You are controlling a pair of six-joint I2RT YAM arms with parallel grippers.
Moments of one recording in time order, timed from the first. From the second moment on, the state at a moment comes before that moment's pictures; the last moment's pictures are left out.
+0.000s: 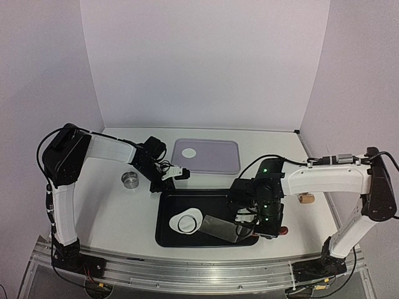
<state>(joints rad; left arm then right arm) -0.61 2.02 1.29 -0.43 0.44 0.88 1.11 1.64 1.19 -1.38 0.11 -0.07</state>
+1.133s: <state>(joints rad) -0.61 2.02 1.29 -0.43 0.44 0.89 0.98 1.68 1.18 -1.27 -0.05 -0.13</state>
